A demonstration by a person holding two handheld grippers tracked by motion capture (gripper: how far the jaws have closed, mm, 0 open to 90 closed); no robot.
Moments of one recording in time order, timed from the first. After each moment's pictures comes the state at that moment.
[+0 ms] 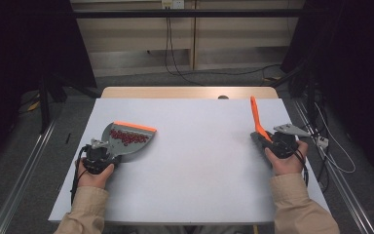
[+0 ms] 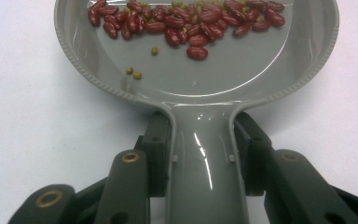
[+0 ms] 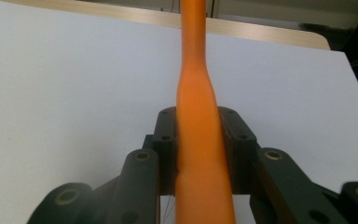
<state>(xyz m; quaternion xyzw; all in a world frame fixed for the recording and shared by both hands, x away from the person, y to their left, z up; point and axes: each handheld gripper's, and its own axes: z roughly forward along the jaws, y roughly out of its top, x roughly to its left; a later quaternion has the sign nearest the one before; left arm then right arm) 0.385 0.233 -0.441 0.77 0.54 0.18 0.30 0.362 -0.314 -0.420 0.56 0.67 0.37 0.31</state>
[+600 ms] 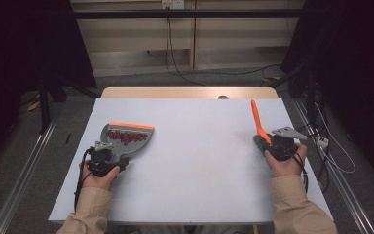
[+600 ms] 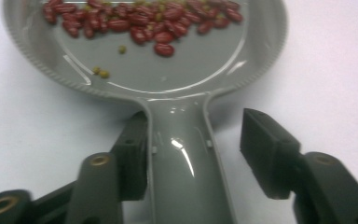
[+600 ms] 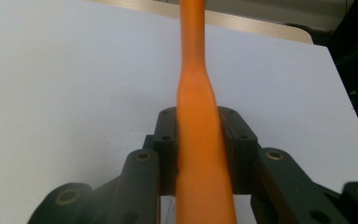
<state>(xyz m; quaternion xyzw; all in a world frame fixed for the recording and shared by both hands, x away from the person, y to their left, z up) 0.375 0.218 -0.444 0.76 0.54 0.16 0.33 0.359 -0.312 -0.431 0.56 0.68 0.34 0.33</state>
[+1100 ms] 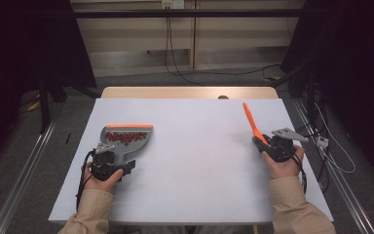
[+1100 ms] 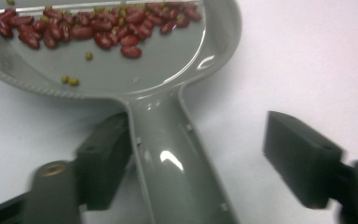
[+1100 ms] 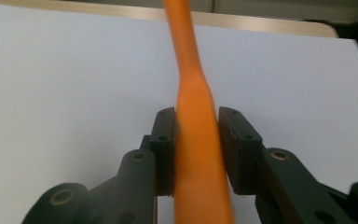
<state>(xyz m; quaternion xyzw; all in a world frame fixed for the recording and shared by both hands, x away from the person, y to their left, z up) 0.367 0.213 -0.440 0.76 0.52 0.14 0.37 0.355 -0.305 -0.432 0.56 0.66 0.40 0.29</state>
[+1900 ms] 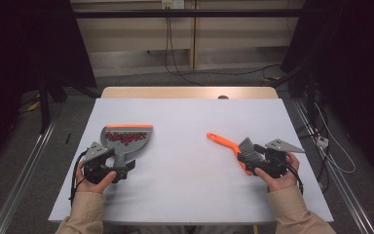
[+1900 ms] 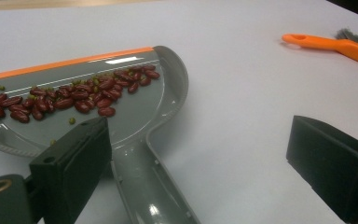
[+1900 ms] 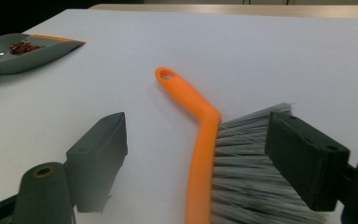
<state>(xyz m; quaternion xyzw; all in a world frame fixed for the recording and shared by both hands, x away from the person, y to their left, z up) 0.353 0.227 -0.425 0.76 0.42 0.16 0.47 0.322 -0.281 -0.437 0.51 0.69 0.47 0.21</state>
